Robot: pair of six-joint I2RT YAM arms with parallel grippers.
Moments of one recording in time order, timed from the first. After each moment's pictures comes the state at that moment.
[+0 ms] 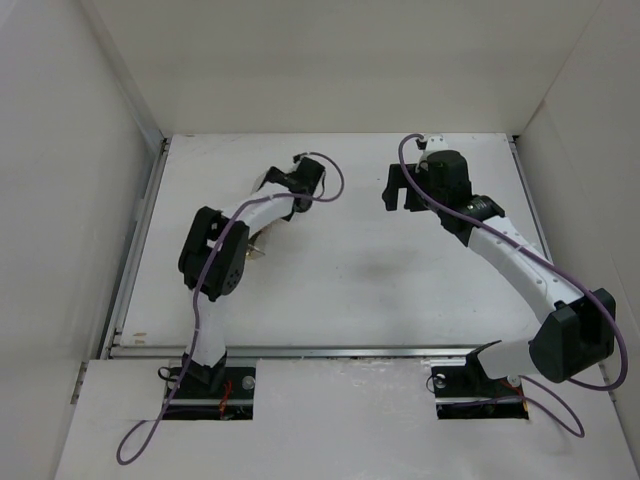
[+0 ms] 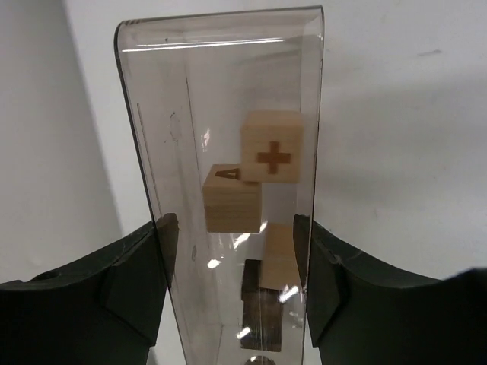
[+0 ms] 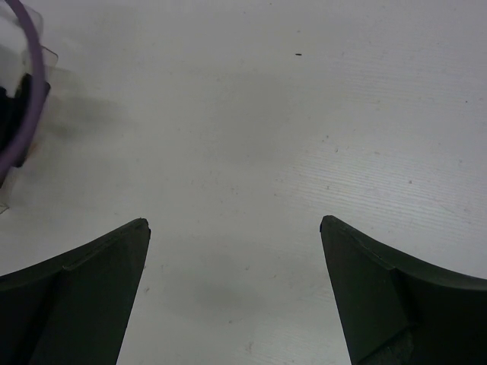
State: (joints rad) left arm -0.48 2.03 1.57 -0.63 -0.71 0.05; right arm 0.40 1.37 1.18 -0.33 0.06 0.25
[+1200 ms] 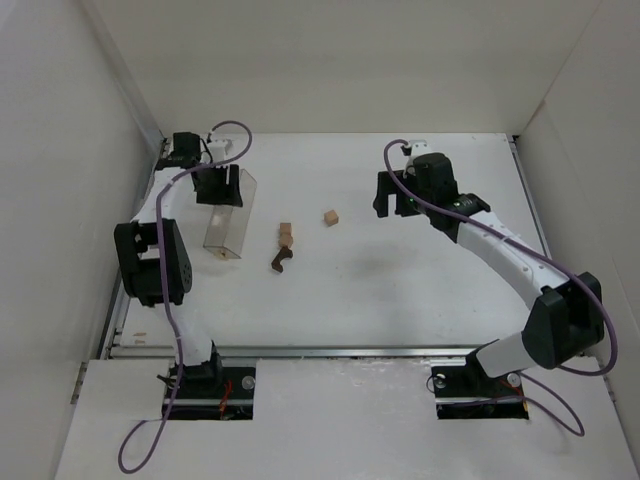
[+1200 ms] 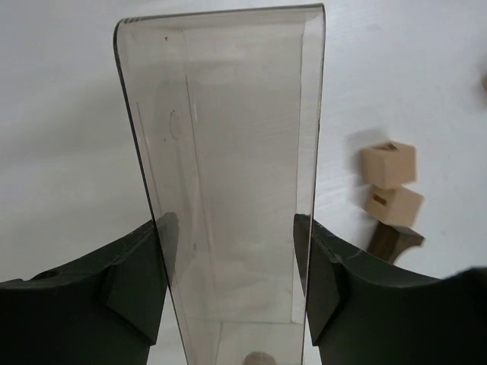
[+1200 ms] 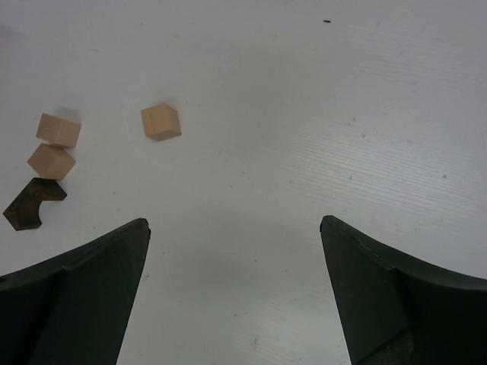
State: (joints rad) left arm 0.06 1.83 1.52 -0.70 0.29 0.15; right arm 0.43 1.43 1.18 -0.33 0.03 0.23
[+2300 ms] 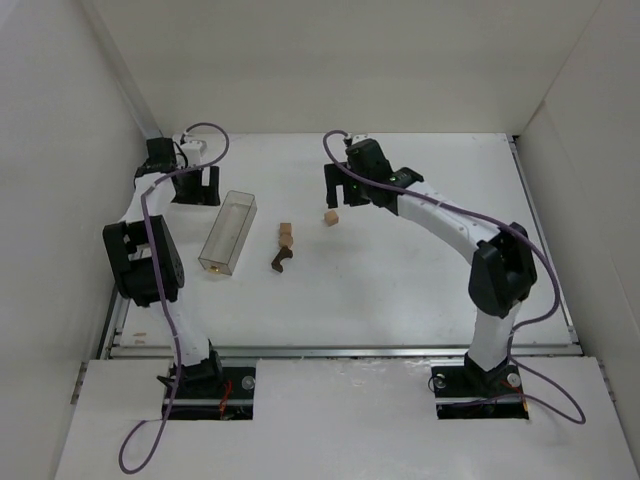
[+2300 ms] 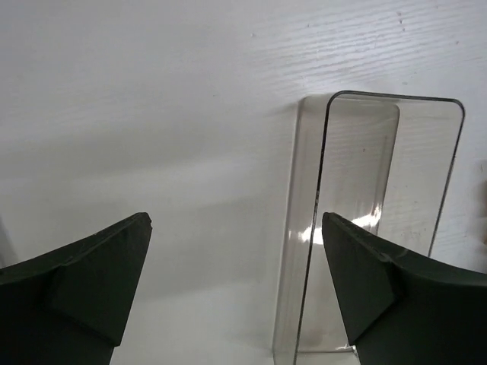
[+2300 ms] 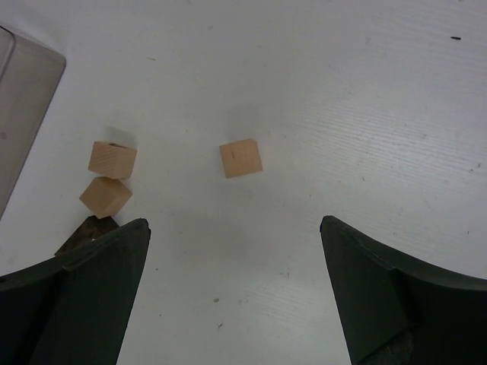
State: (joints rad) left arm 0.21 1.91 1.50 -0.58 0.31 0.27; right arm 0.62 1.83 1.59 -0.46 0.13 0.36
